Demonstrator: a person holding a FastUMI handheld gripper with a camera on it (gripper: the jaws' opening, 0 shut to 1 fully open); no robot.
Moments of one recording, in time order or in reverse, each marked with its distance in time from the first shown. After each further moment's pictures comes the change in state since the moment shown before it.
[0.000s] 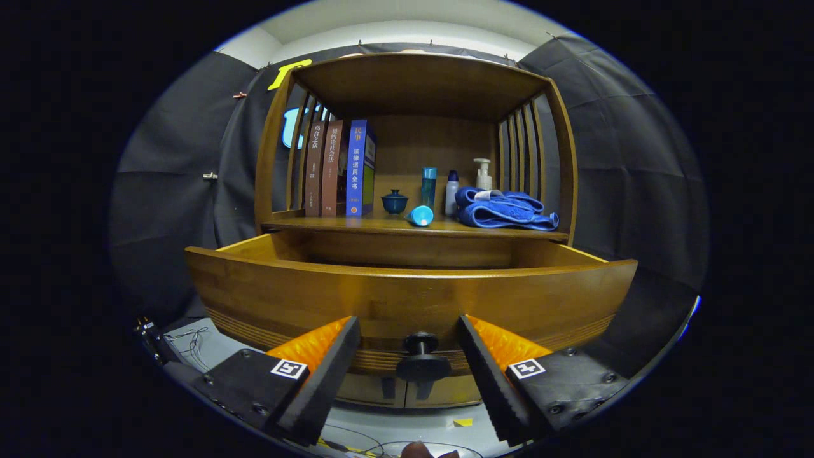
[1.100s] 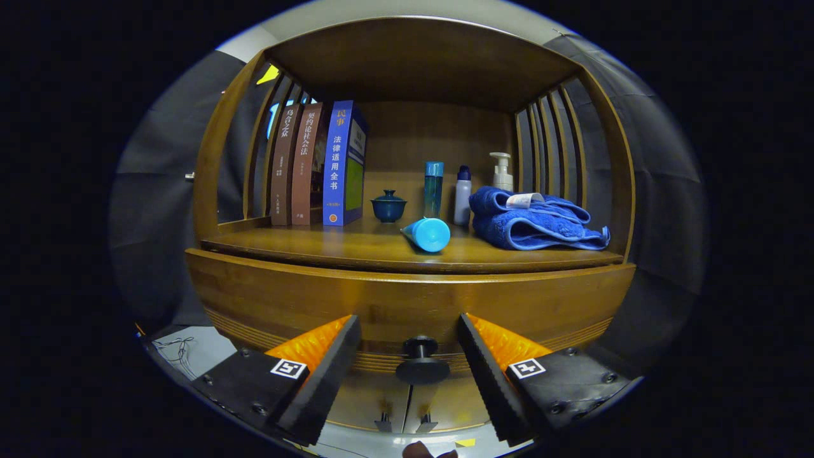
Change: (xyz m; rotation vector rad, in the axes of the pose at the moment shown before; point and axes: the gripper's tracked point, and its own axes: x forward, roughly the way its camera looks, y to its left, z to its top) arm 0.138 0.003 0.017 -0.008 -0.002 -0.006
